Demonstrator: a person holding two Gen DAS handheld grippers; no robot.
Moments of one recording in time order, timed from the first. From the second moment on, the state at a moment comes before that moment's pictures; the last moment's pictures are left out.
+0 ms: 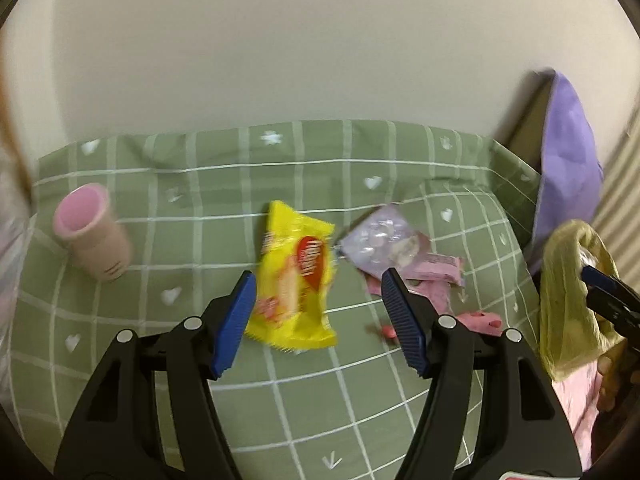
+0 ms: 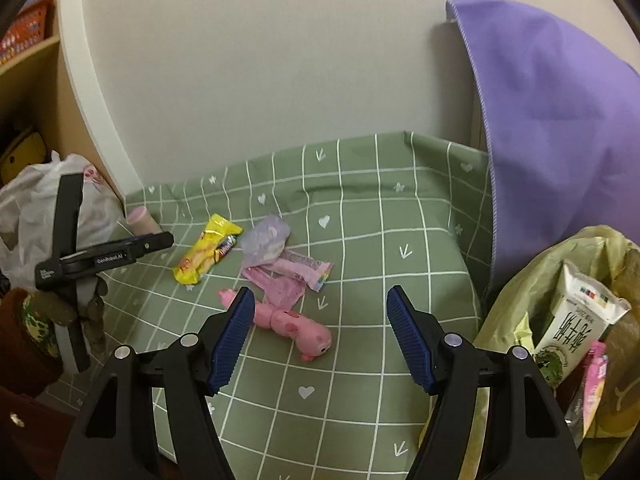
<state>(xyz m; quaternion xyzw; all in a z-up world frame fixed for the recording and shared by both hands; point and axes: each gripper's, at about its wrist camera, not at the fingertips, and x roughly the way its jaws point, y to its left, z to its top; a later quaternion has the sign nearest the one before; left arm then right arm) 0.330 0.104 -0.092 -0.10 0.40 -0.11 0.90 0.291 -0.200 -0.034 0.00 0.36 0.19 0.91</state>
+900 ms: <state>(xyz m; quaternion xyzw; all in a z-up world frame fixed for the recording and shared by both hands) 0.424 0.040 -0.137 -0.02 0.48 -0.18 0.86 0.301 -0.204 -0.069 -0.02 0.42 0.17 0.89</state>
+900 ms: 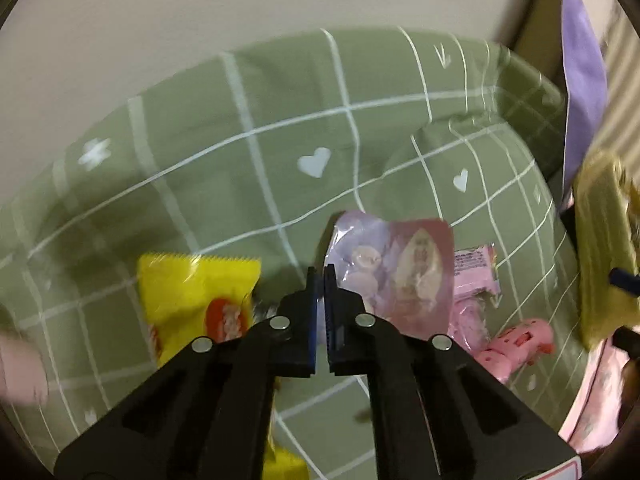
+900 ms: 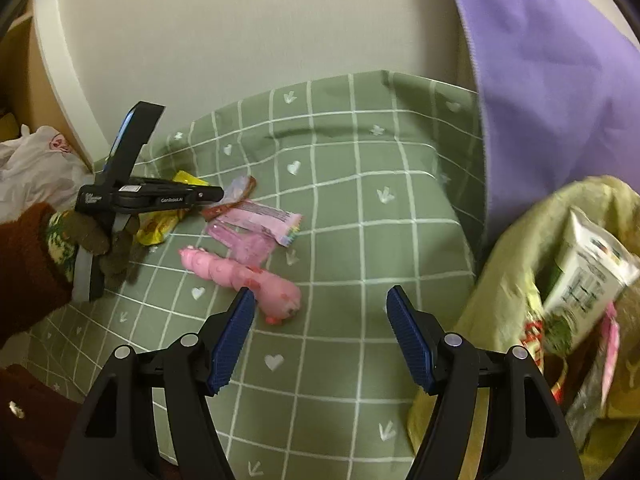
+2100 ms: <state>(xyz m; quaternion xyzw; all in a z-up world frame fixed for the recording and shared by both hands) 0.291 0.113 -0.111 -0.15 0.45 -0.12 0.87 0.365 -0.141 -0.070 -0.09 0.41 0.27 0.86</state>
